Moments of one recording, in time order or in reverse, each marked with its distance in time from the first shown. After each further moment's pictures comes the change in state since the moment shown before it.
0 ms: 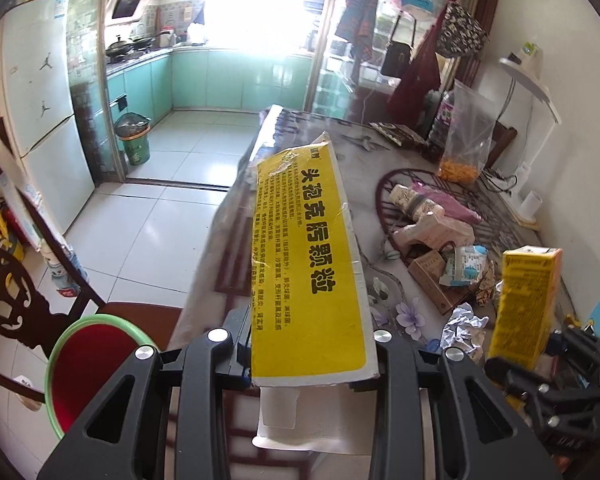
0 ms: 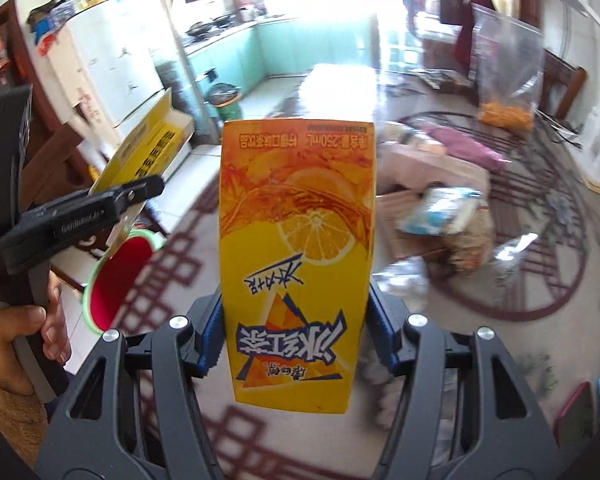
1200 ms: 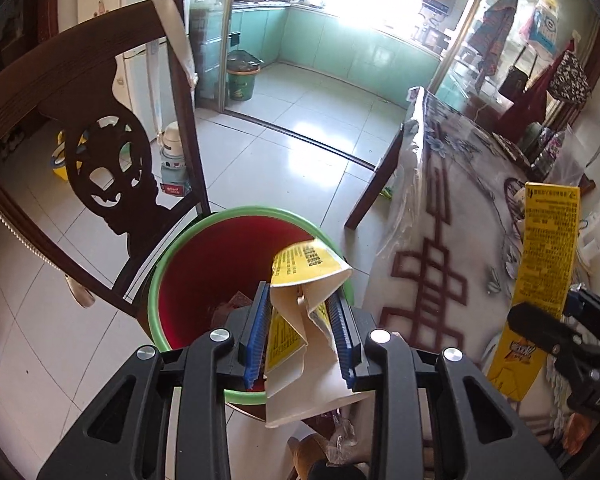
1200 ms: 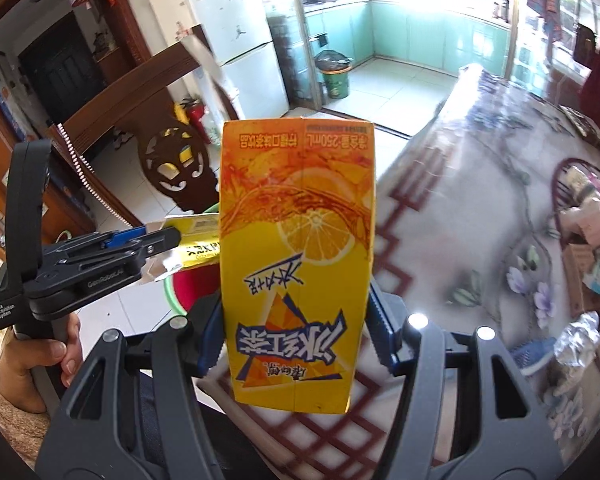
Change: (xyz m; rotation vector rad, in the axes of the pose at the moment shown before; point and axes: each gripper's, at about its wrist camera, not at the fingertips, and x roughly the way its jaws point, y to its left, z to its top) left arm -0.049 0.189 -0.098 -0.311 0.103 0.203; right arm 0.069 0.182 0.005 -0.254 0.108 0.241
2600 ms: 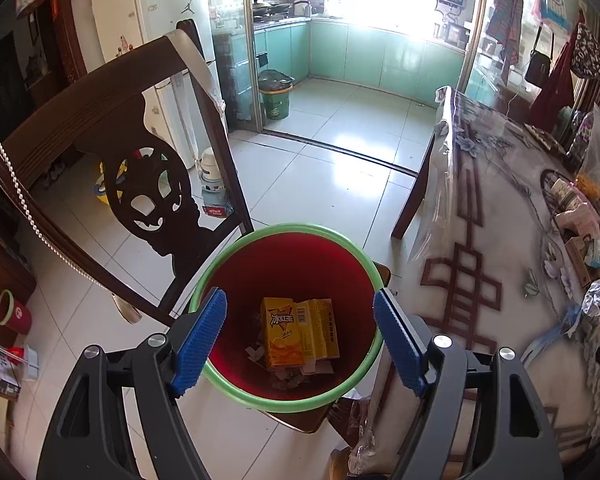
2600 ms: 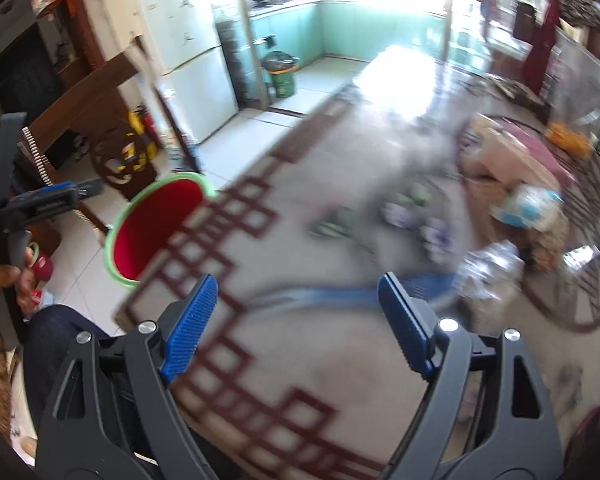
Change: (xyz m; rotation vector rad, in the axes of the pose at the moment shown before) left arm -0.009 -0.029 -0.001 0.089 -0.058 0.221; right arm -0.062 -0.102 -0.072 0.097 -0.016 -0.176
